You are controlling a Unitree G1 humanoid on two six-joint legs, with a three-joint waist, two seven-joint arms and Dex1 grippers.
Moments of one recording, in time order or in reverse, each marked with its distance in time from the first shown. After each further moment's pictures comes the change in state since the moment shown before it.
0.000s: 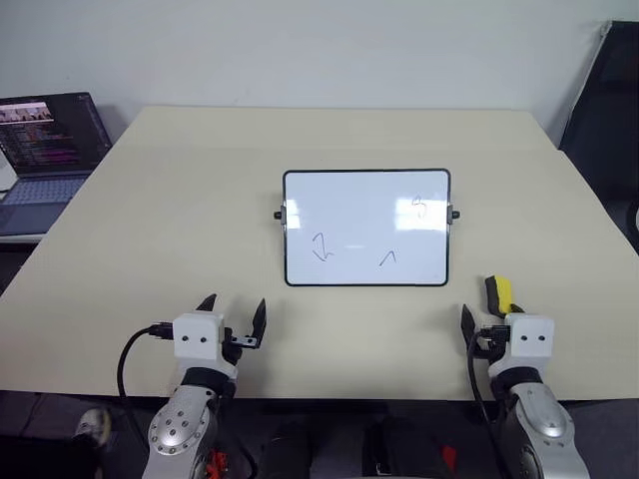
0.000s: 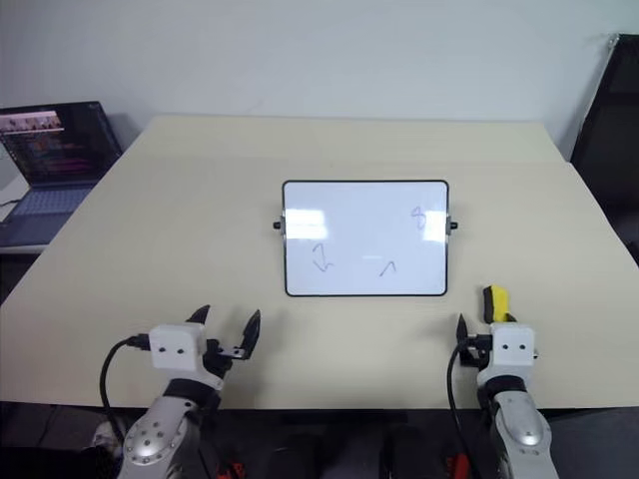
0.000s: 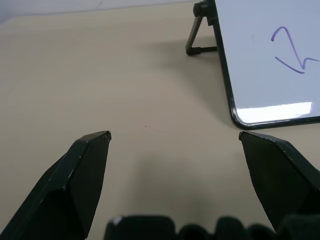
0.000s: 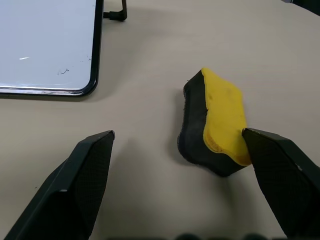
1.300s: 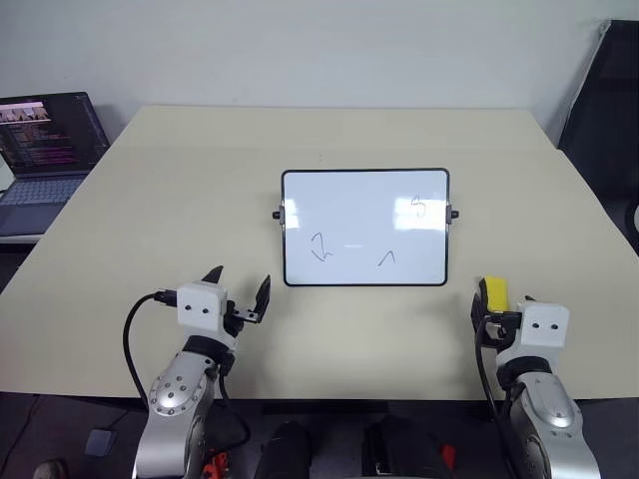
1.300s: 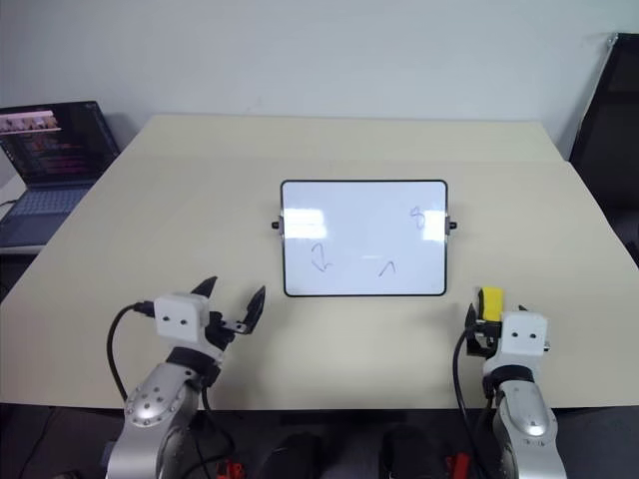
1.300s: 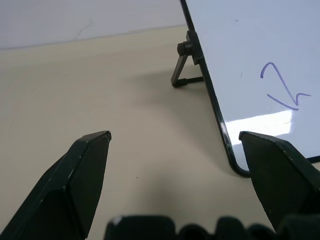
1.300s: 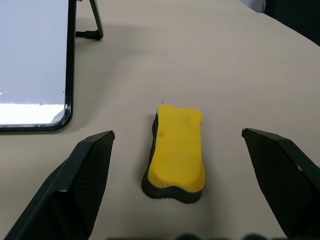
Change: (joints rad) left arm -0.214 0.081 0.031 0.130 -0.019 -0.030 -0.093; right arm -0.073 0.001 -0.045 -0.072 0.002 0.120 -0.052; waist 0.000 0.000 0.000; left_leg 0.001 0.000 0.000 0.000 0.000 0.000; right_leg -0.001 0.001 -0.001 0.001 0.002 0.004
